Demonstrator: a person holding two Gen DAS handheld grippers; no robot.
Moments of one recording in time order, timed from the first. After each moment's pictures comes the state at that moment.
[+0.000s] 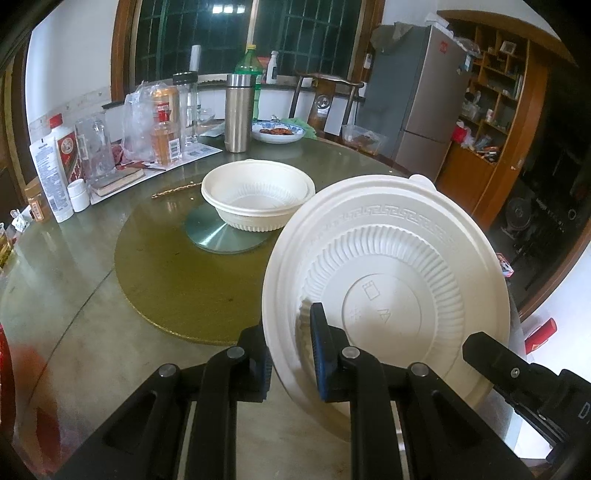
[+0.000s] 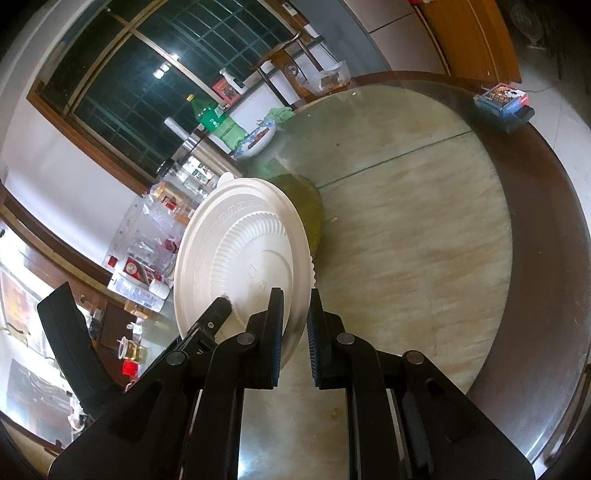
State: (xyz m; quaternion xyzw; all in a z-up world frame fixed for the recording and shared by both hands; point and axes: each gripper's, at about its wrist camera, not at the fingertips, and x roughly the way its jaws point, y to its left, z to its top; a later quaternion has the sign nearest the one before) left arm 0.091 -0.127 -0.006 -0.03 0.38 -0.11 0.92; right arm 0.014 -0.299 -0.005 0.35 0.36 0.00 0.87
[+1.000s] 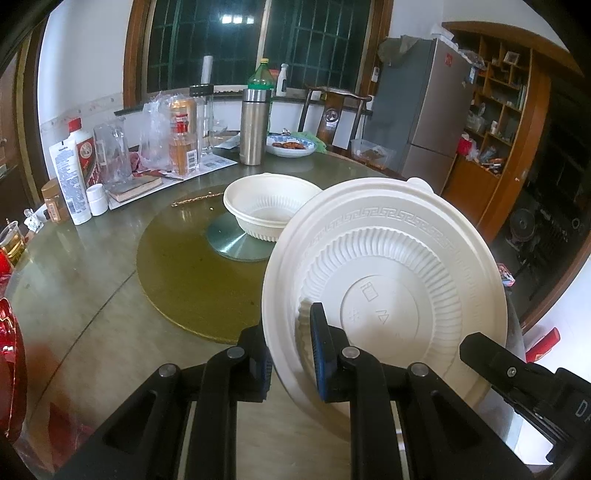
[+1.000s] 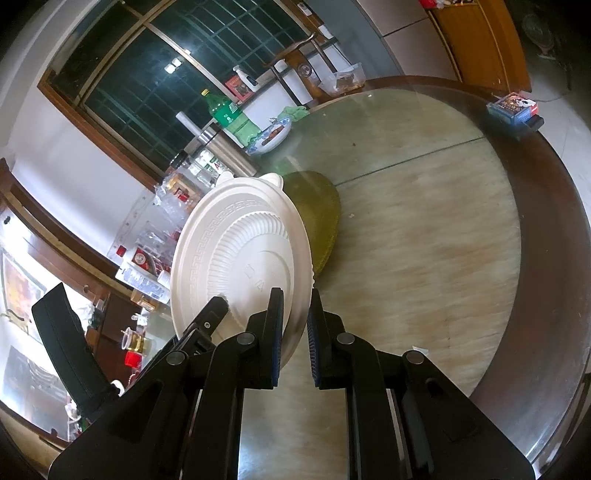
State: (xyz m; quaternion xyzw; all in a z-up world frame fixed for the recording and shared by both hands) left arm 0.078 -0.113 0.004 -0.04 0.36 -0.10 0.93; right arm 0.013 -0.286 0.000 0.33 0.36 0.02 0.87
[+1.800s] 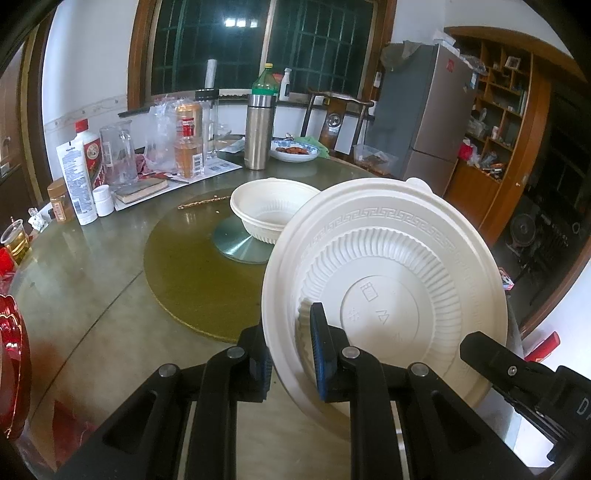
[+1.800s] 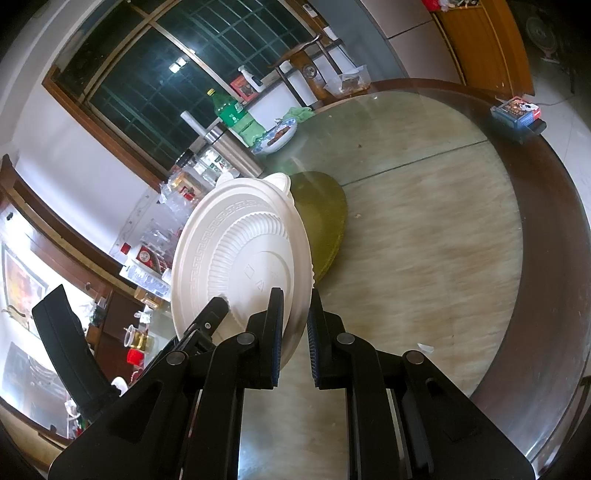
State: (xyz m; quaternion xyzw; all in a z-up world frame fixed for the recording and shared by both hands) left arm 0.072 -0.106 0.009 -0.04 0.35 -0.10 0.93; right arm 0.016 -0.279 0.007 0.33 0.35 0.02 0.88
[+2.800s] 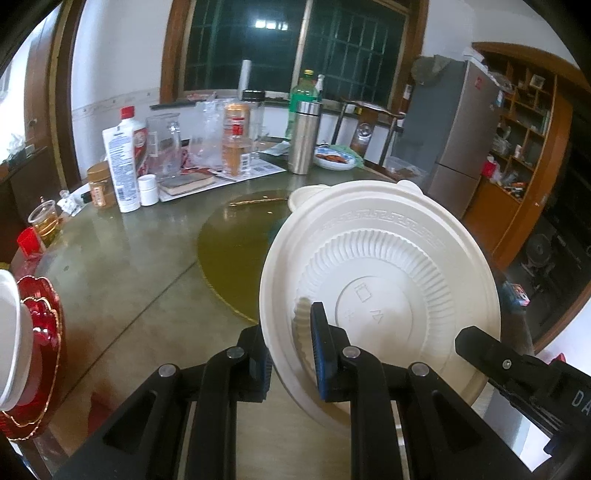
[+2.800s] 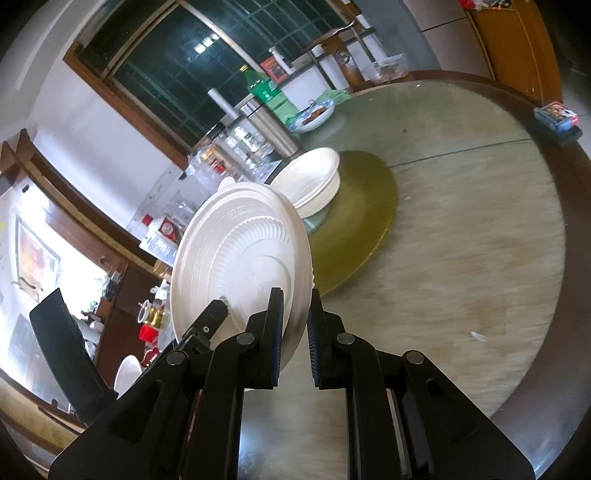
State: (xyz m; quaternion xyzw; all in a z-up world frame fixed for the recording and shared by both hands) left arm 0.063 -0.055 0.011 -0.07 0.35 -0.05 0.93; right arm 0.039 -0.231 0.003 0.31 0.37 0.09 0.87
